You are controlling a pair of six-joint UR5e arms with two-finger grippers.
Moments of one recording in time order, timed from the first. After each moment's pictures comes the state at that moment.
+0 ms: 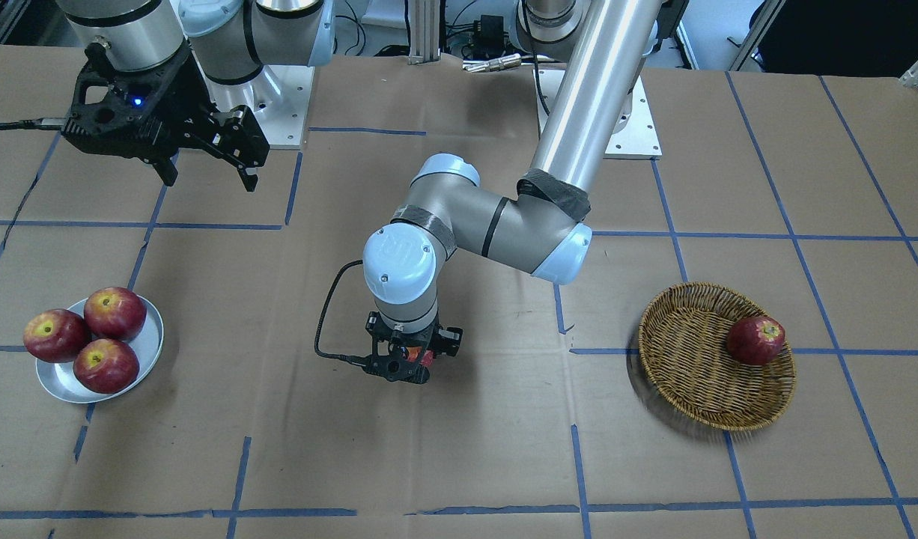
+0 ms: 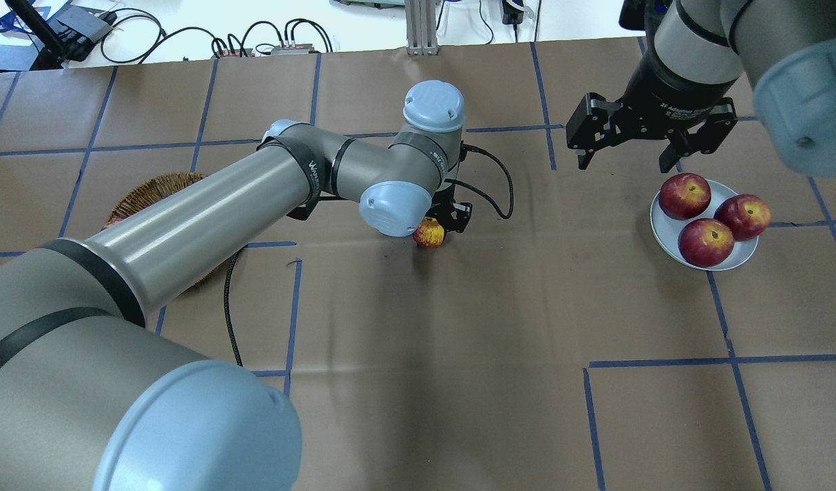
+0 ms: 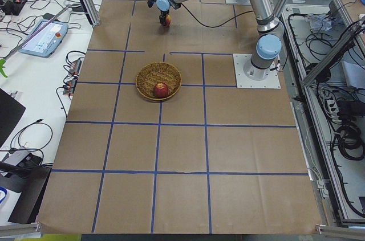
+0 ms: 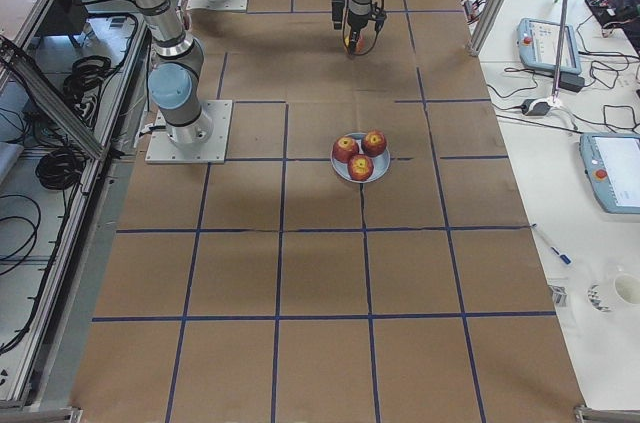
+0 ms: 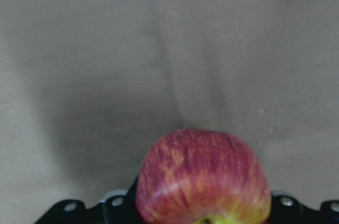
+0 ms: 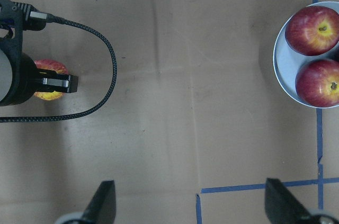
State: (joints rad) left arm -1.98 -2.22 -1.51 -1.07 1.60 -0.18; right arm 1.58 -1.63 1.64 -1.64 -1.54 0.10
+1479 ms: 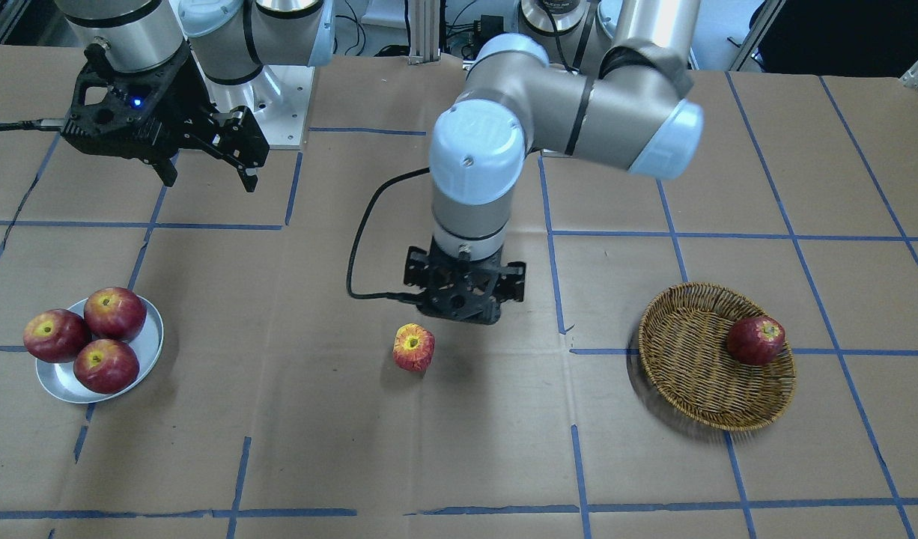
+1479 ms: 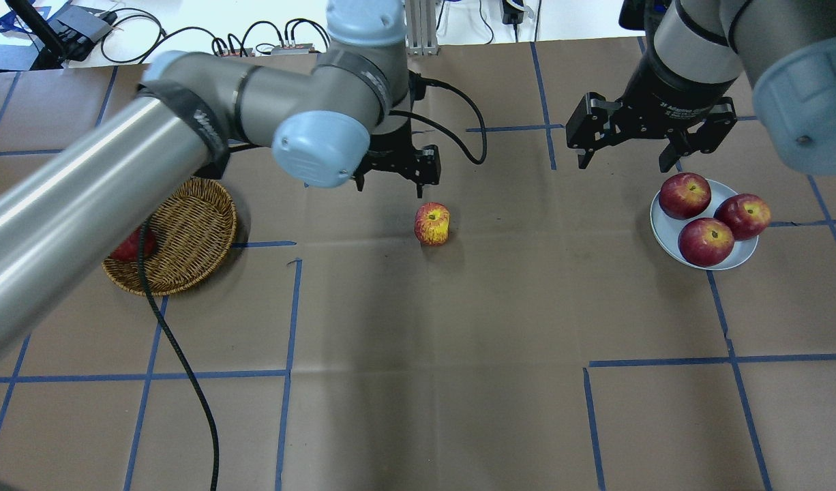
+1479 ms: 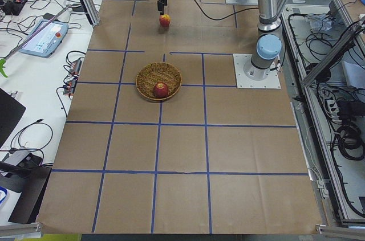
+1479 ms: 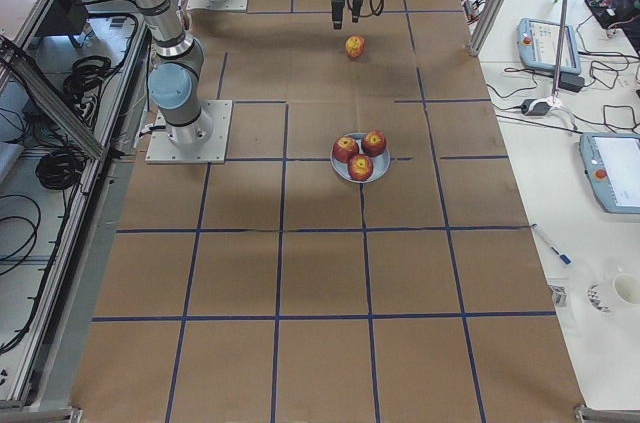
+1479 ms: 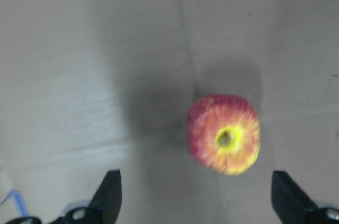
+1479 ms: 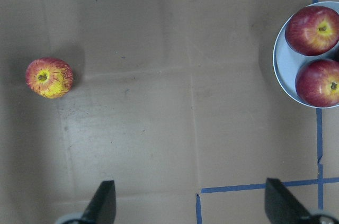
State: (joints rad) left arm -1.86 -1.90 -1.50 -1.36 1.58 -0.13; right arm 1.58 -1.63 1.64 -1.64 -1.54 0.10
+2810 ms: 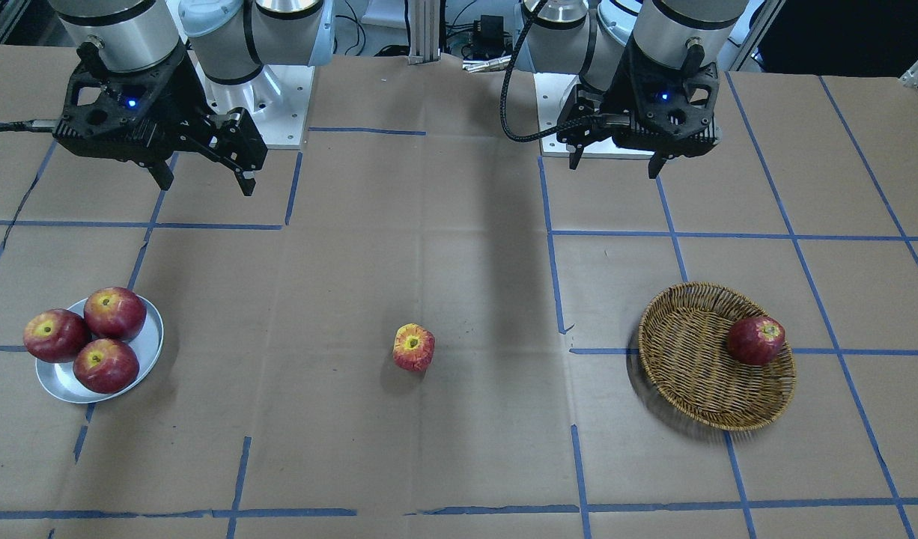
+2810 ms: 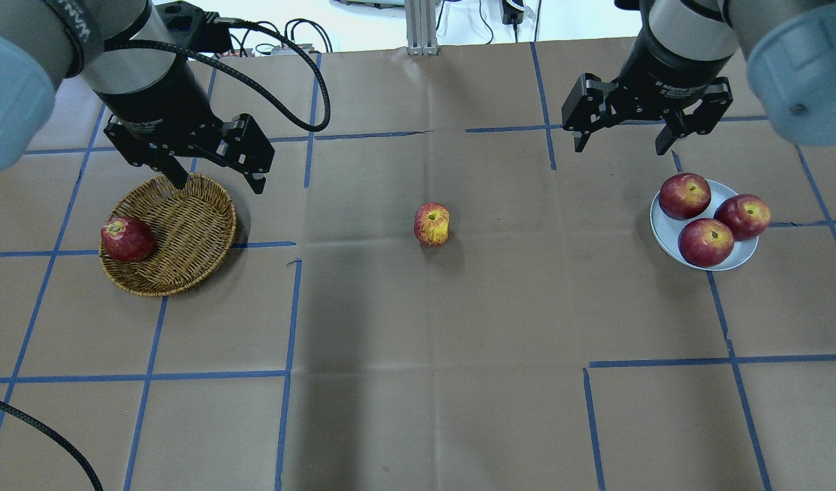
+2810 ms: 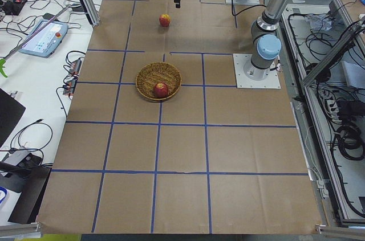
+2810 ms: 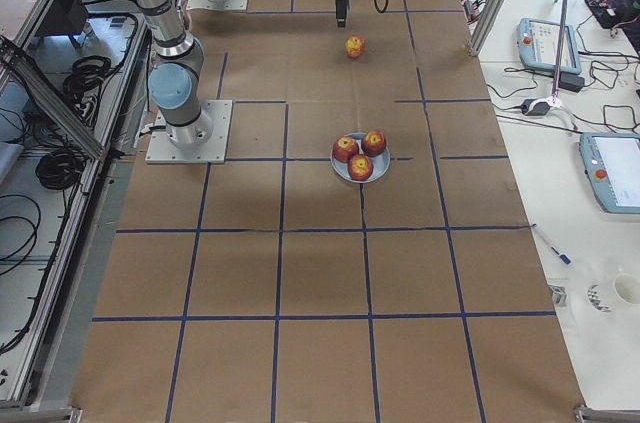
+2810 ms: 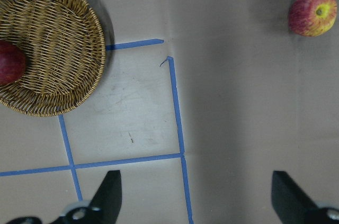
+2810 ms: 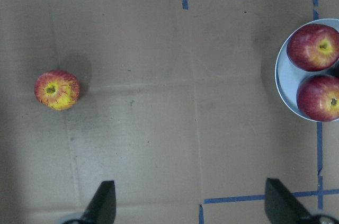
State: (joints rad) left arm -1.61 -1.54 -1.54 -1.67 1.57 0.08; right arm 1.62 -1.55 1.54 -1.62 -1.55 0.12
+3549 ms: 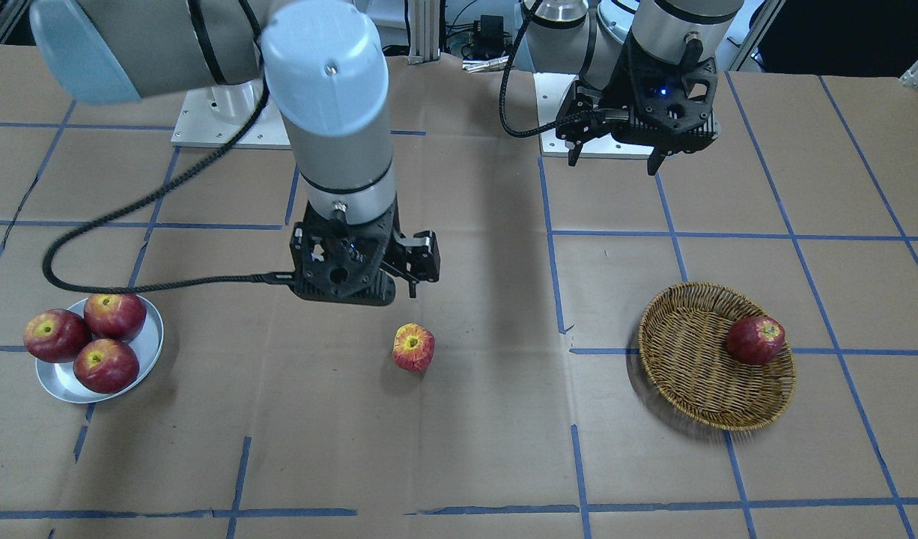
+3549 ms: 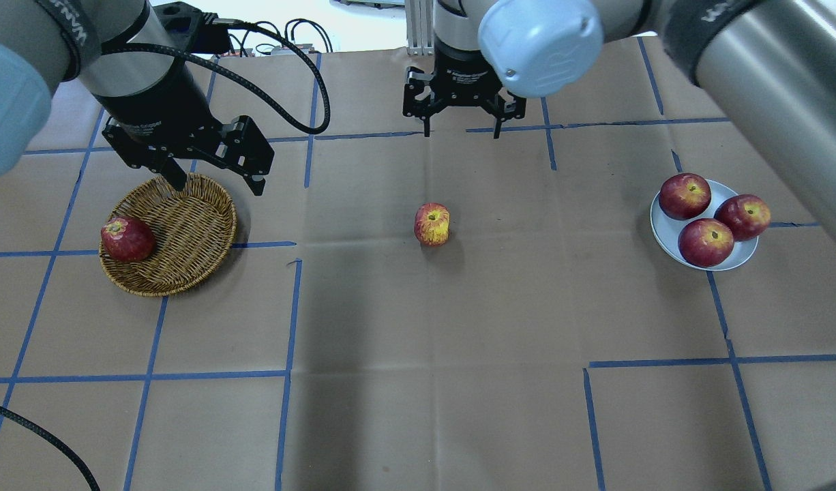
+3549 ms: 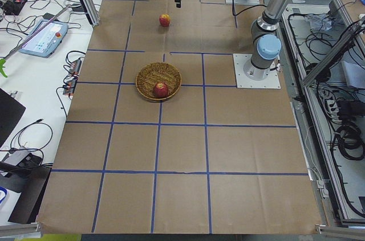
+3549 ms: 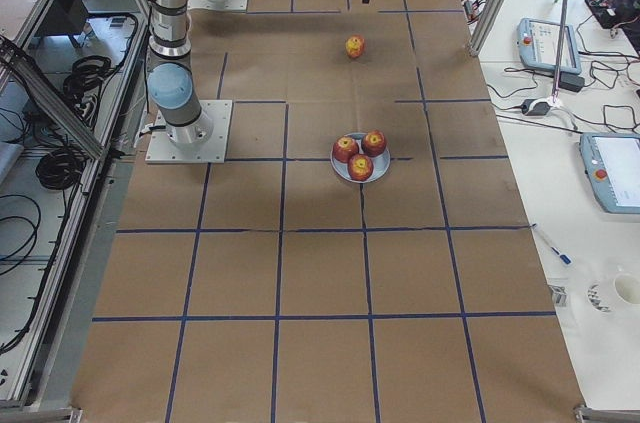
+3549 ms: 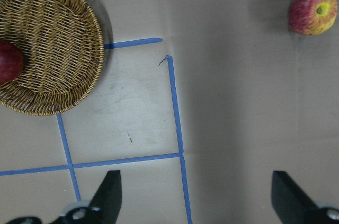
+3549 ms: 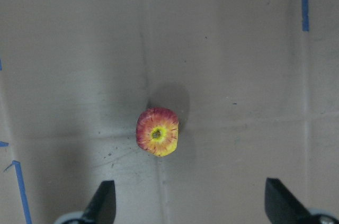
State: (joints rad) left arm -1.61 -1.53 -1.55 -1.67 1.57 0.07; right arm 1.89 -1.17 1.28 -1.70 -1.56 0.41
